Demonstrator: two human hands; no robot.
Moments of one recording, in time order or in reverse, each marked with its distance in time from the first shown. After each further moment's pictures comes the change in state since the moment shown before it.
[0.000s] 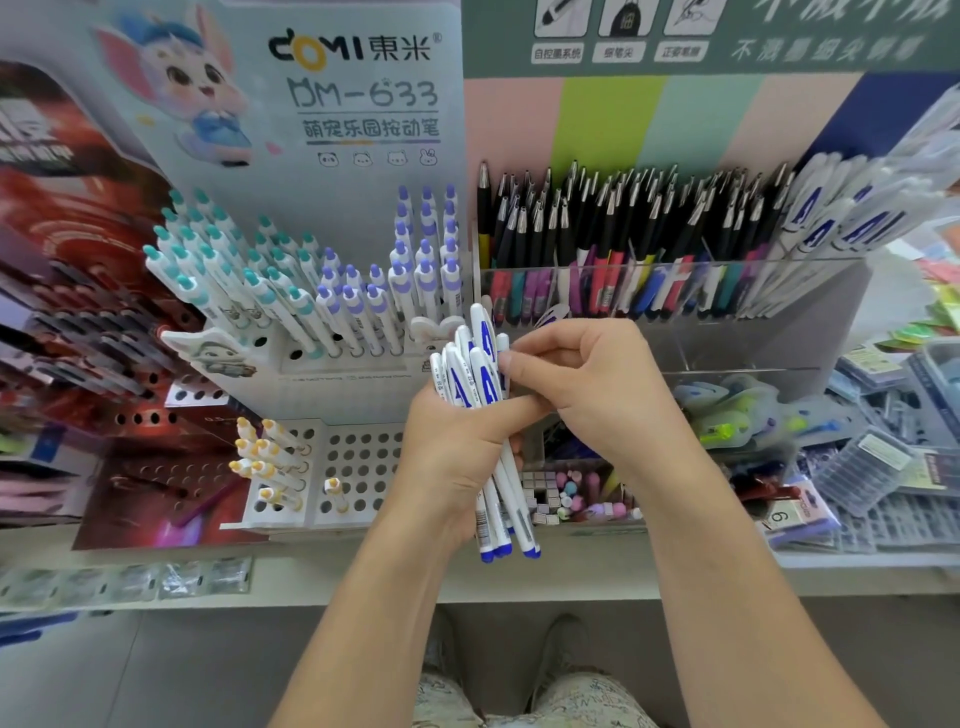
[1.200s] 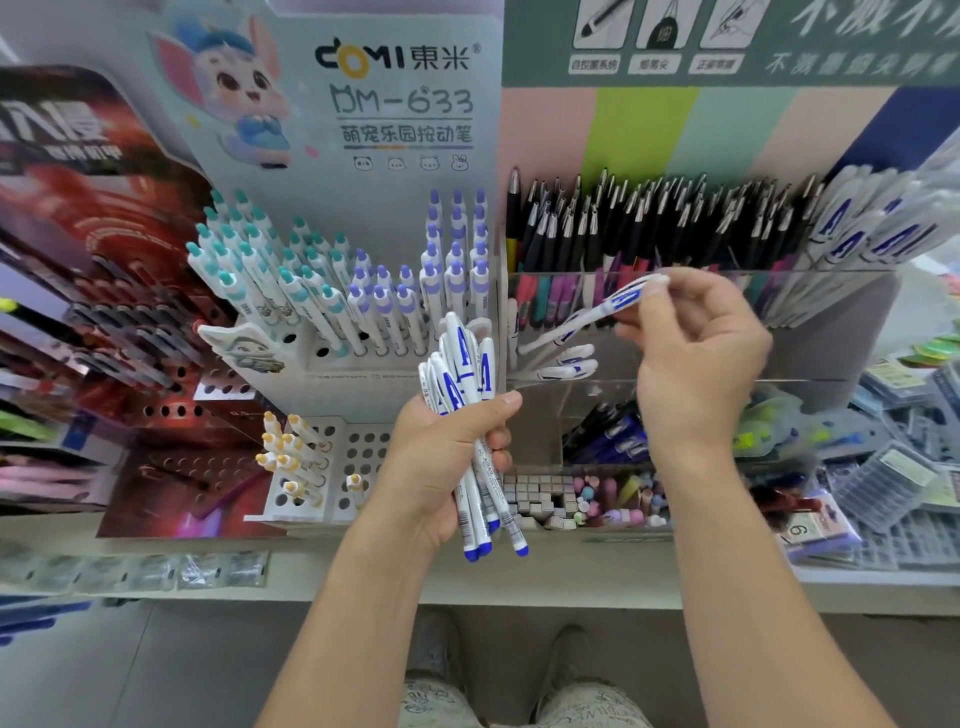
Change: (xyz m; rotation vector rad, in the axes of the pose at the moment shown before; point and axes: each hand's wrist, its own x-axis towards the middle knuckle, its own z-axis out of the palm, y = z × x) left_hand 0.004 -0.001 -0.032 -0.174 0.000 -0.124; right_hand 0.022 0.024 -0.011 0.255 0.646 -0.310
